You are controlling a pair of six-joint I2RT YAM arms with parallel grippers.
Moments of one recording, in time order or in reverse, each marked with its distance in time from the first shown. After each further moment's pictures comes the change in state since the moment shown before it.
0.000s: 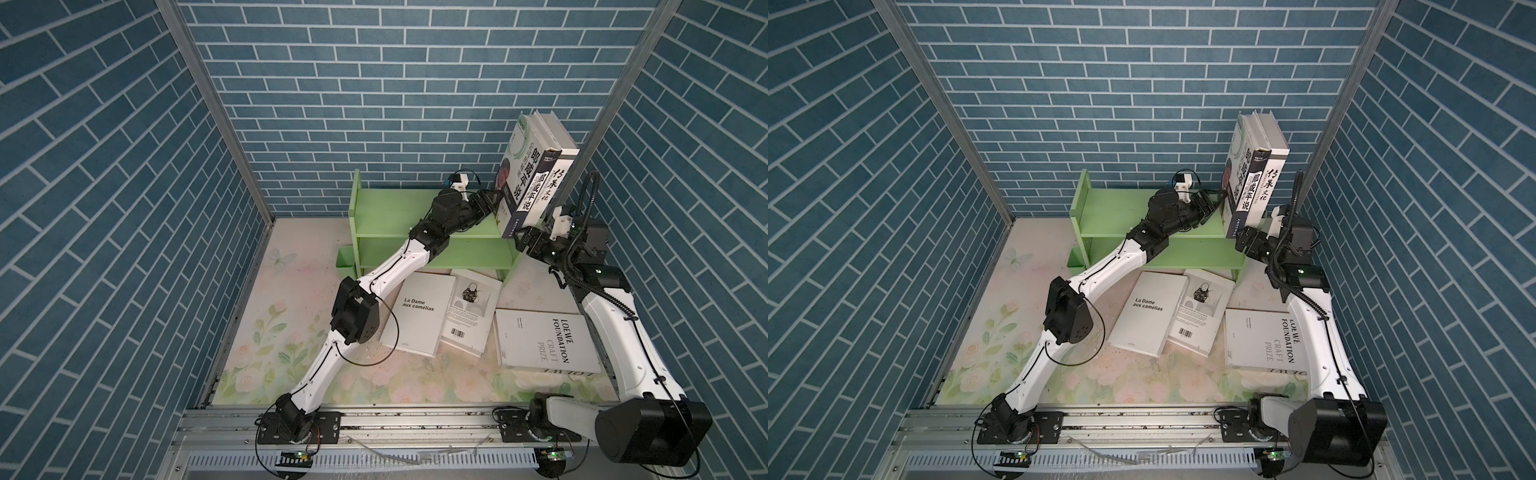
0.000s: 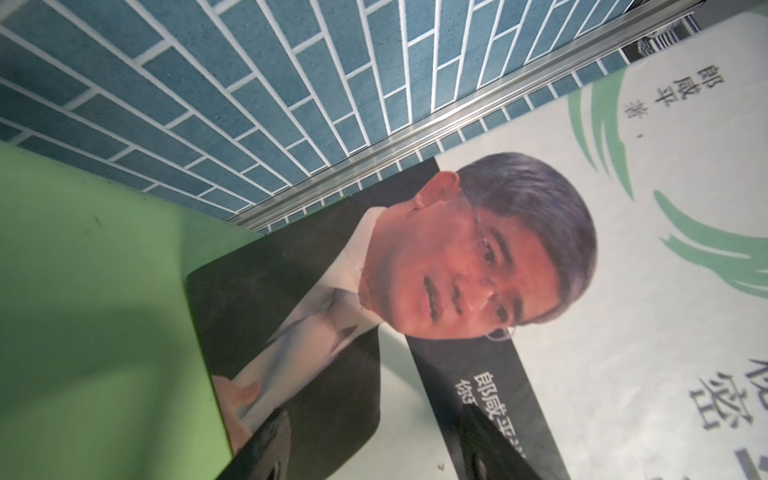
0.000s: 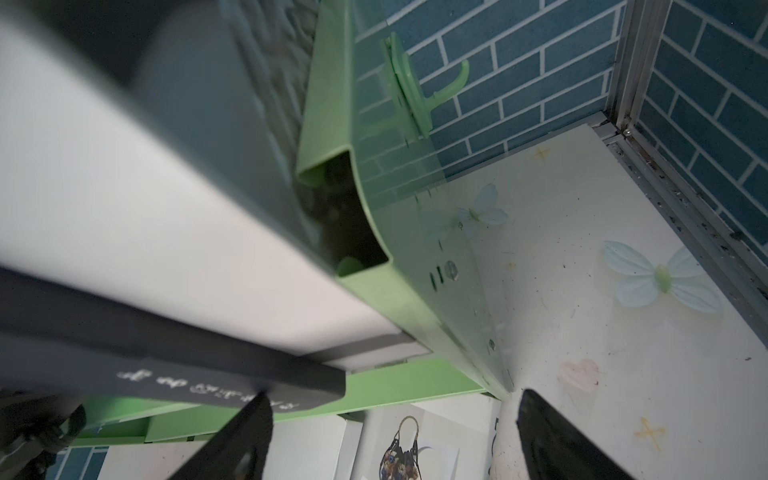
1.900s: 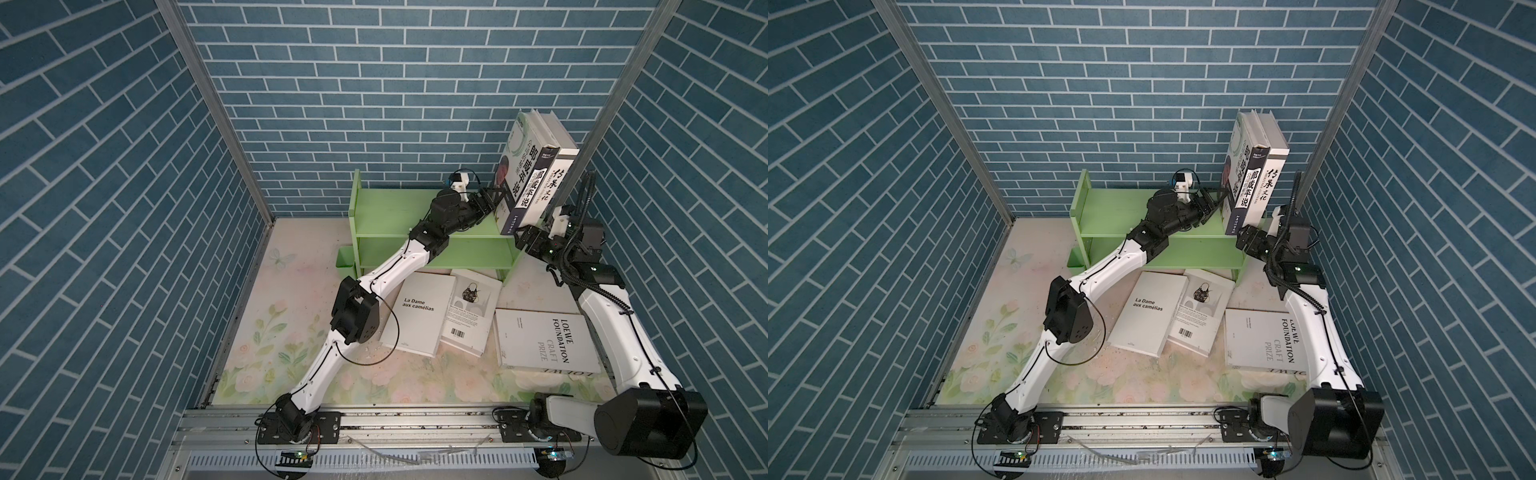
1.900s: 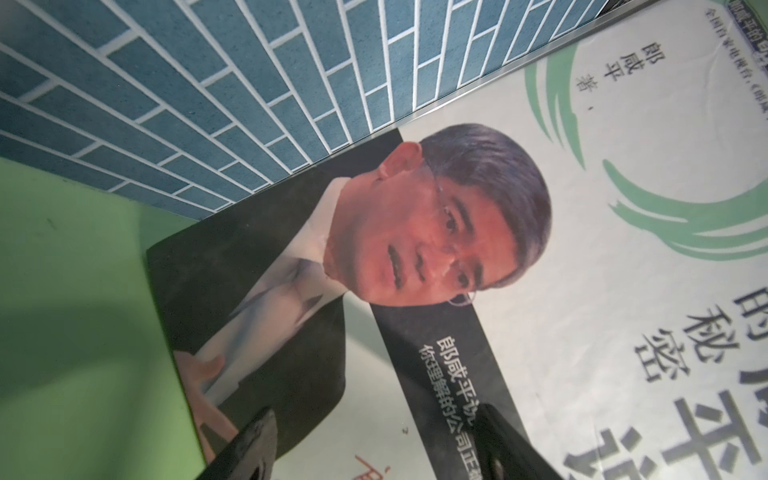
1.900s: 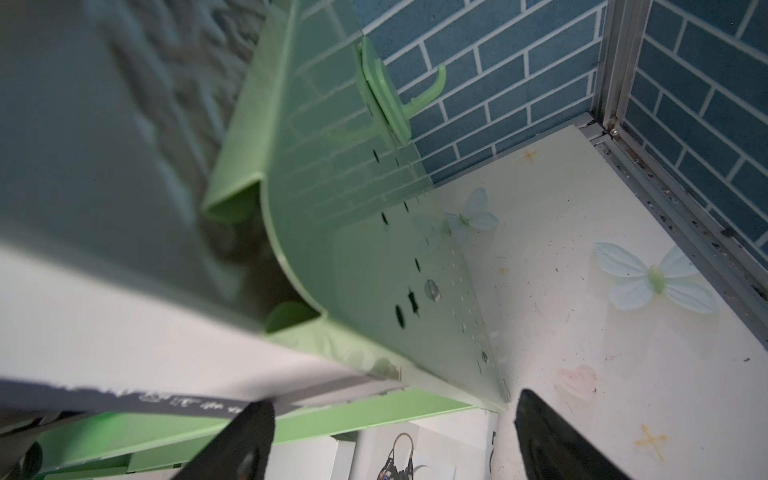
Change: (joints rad) left arm 0.002 -0.003 -0.022 0.058 0.028 -0.021; right arm 0.000 0.031 -0.022 0.055 0.033 0.026
